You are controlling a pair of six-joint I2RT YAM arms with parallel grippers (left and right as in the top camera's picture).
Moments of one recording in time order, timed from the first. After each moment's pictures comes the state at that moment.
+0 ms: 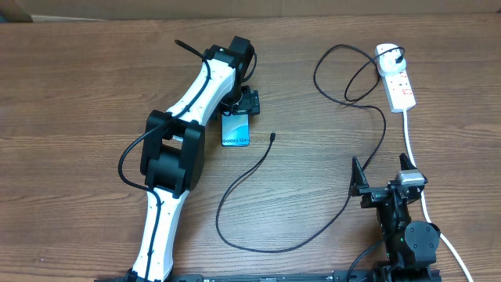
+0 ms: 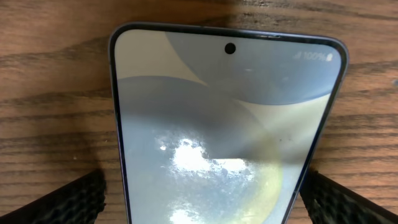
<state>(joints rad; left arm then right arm) -0.37 2.45 2.07 -1.17 0.00 -0.49 0.05 0.01 0.02 -0.04 -0.03 0.02</state>
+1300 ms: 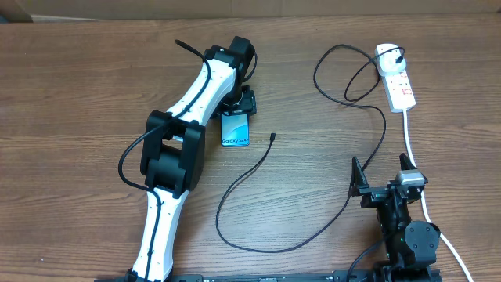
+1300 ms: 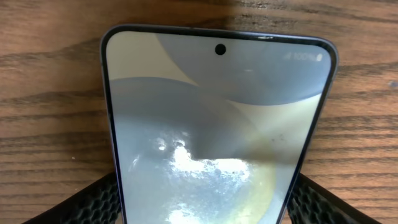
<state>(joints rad) -0.37 2.45 2.07 -1.16 0.00 -0.50 0.05 0.01 0.02 -0.04 -0.03 0.02</state>
